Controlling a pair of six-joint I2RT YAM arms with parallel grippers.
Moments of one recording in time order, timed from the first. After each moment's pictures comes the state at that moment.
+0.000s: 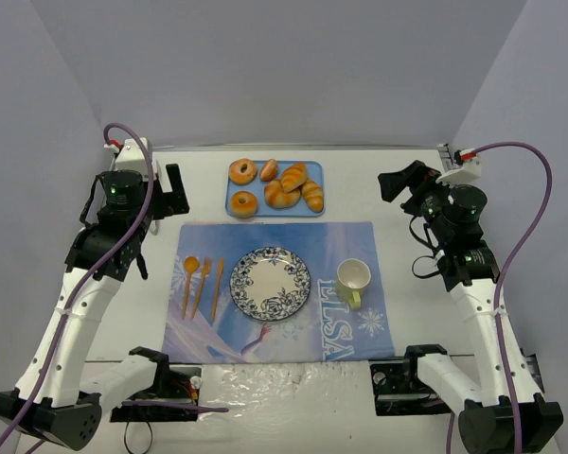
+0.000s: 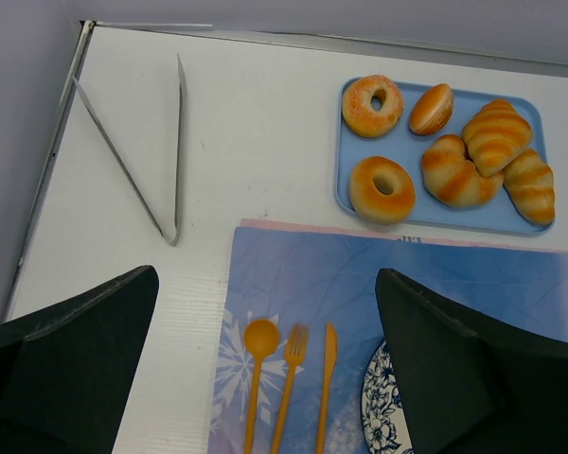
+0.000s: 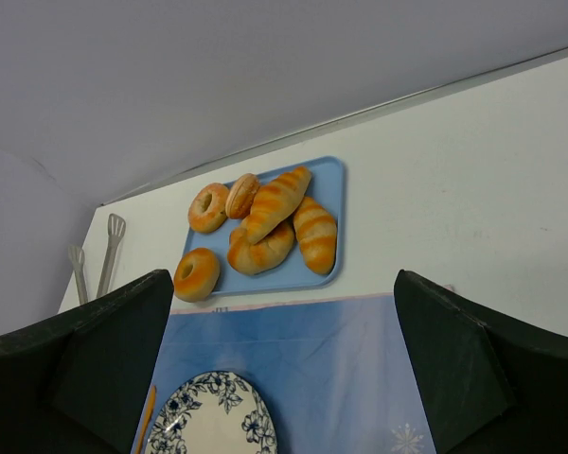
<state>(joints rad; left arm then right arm) -0.26 1.02 1.28 -0.63 -0.27 -0.20 0.05 0.93 0.94 -0.14 -0.15 0.52</state>
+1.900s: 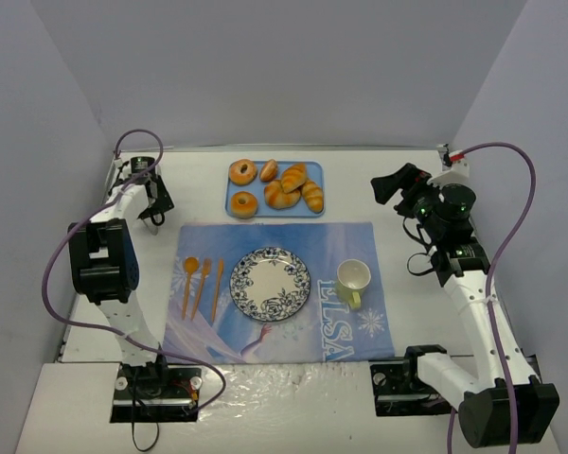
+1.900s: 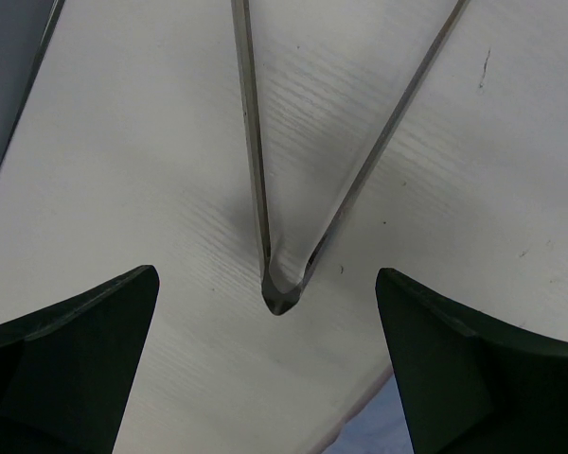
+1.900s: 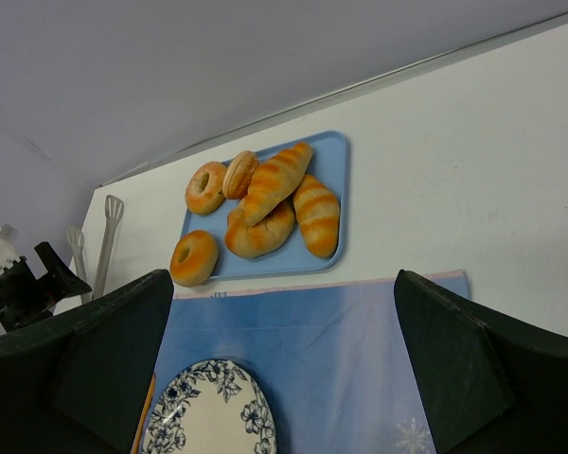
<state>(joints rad) 0.08 1.90 1.43 -0.53 -0.36 -0.35 0.05 0.98 0.89 -0.09 -0.18 0.54</state>
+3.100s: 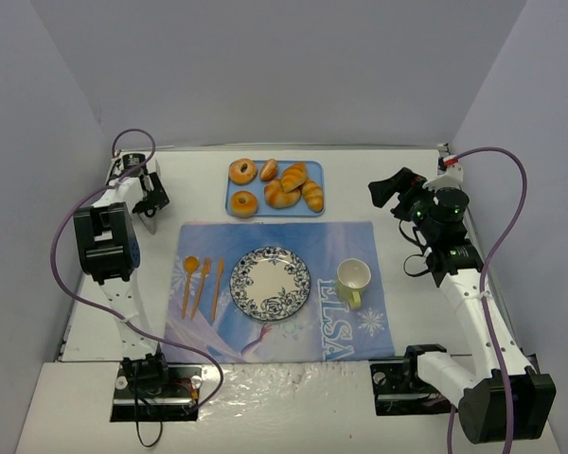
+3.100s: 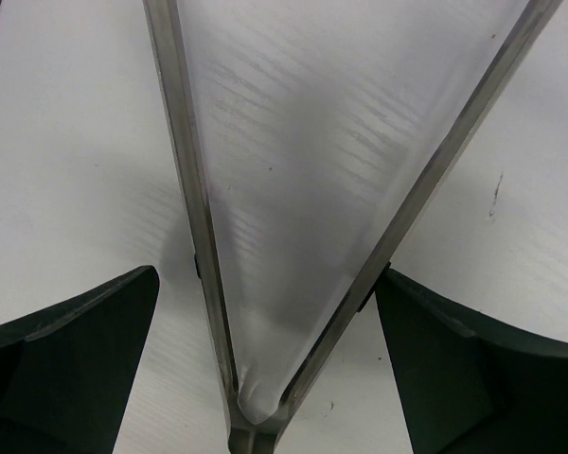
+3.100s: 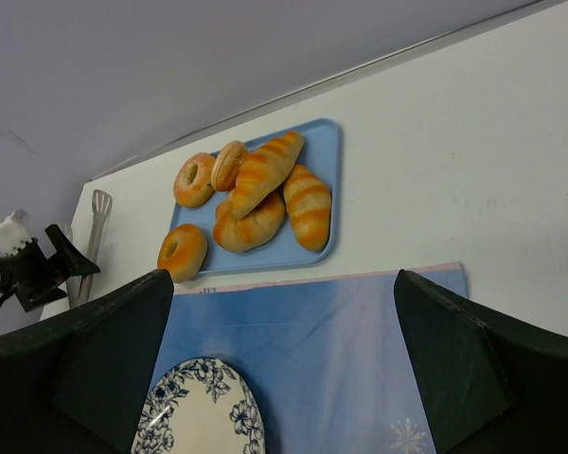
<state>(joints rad) 0.17 2.14 1.63 -0.50 -0.23 -0.30 0.05 1.00 0.82 -0.01 -0.18 0.54</state>
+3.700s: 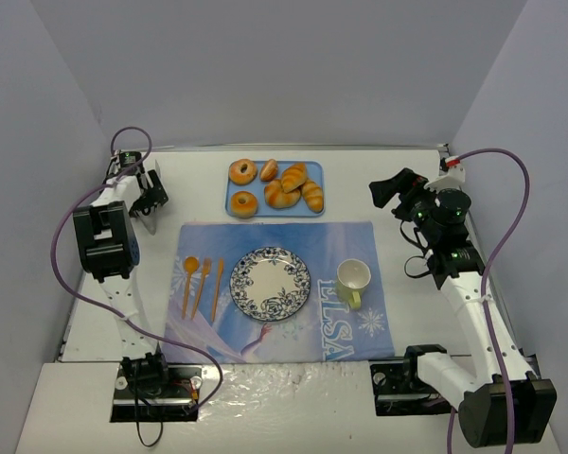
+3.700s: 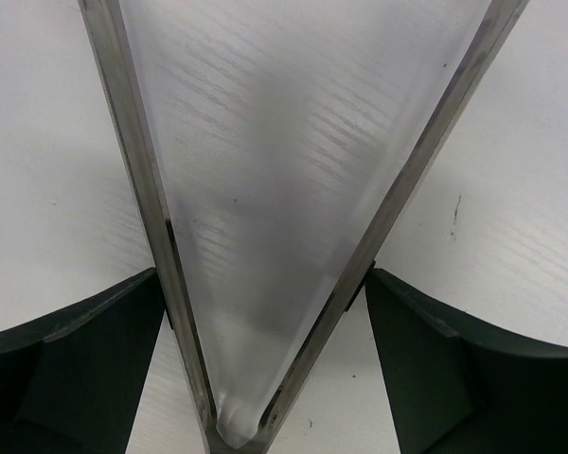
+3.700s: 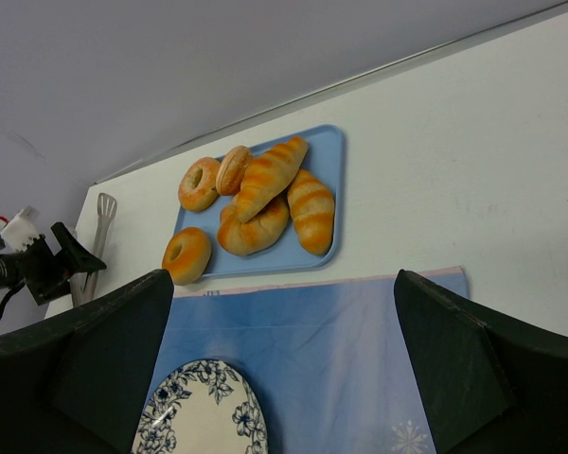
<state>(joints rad) 0.19 2.20 1.69 -0.50 -0.13 -0.30 0.05 0.98 0.82 -0.01 -0.18 0.54</state>
